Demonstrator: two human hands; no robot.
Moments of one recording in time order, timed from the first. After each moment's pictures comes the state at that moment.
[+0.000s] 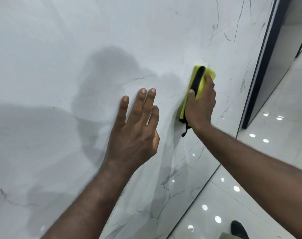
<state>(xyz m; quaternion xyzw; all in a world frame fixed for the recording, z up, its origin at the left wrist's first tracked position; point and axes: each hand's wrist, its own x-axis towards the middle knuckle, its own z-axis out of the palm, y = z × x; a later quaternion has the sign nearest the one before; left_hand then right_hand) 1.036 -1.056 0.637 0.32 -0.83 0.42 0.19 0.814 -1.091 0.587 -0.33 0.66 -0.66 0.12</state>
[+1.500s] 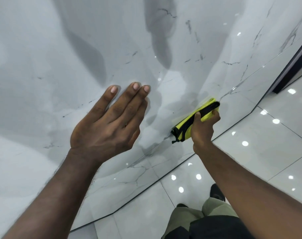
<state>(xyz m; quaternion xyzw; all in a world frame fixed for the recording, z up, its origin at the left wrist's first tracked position) 0.908 -1.122 0.586 0.20 -0.84 0.50 0.09 0.691 -1.130 0.377 -0.07 0.70 -0.53 0.47</state>
